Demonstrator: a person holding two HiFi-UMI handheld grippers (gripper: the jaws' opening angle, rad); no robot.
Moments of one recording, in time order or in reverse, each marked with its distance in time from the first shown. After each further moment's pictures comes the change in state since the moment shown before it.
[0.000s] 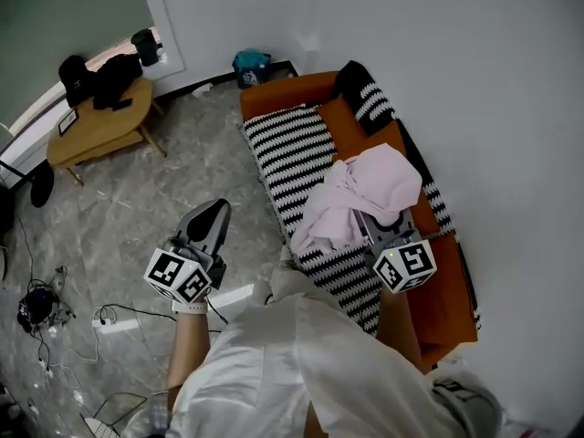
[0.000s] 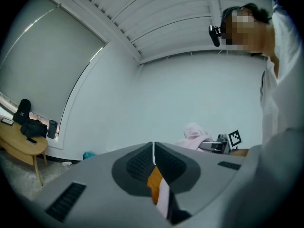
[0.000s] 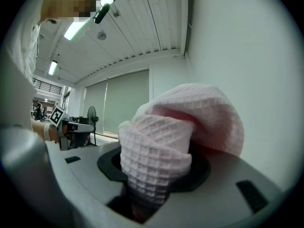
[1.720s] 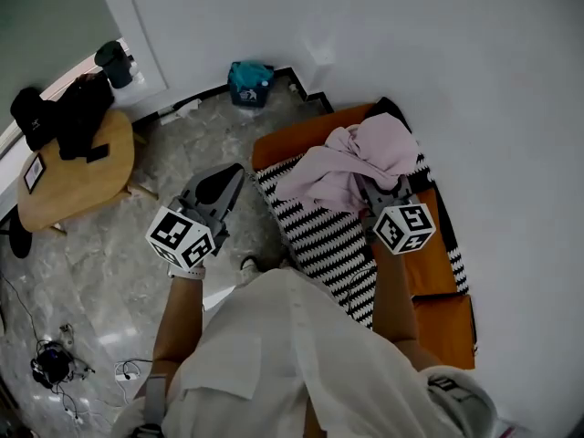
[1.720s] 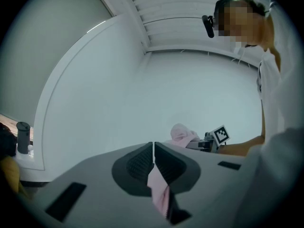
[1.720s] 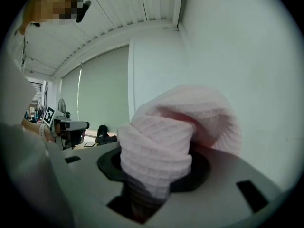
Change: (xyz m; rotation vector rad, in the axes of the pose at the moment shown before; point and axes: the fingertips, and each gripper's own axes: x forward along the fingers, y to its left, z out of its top) left arm 0.304 0.362 0.060 0.033 0.077 -0.209; right arm 0.457 -0.137 -0.031 0.086 0.109 -0.129
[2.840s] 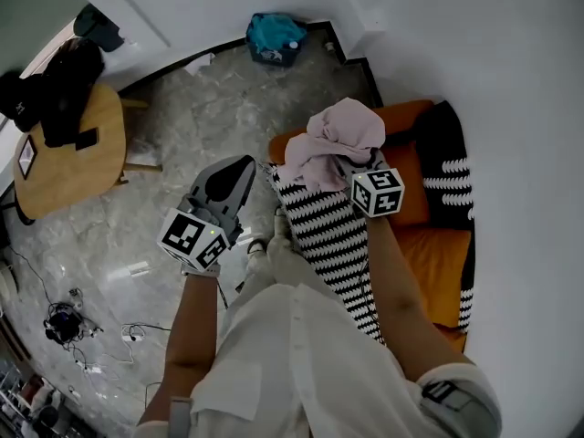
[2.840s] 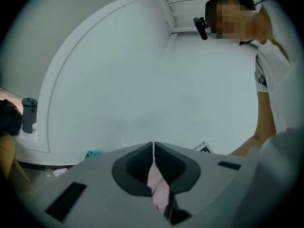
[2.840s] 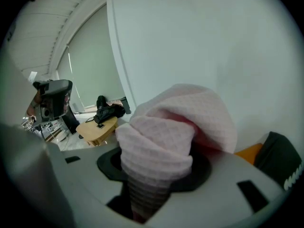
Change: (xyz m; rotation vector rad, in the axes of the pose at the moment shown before) left arm 0.152 0.236 -0.090 -0.172 0.130 0.189; right arm 0.341 -0.081 -0.220 0.063 0.492 0.150
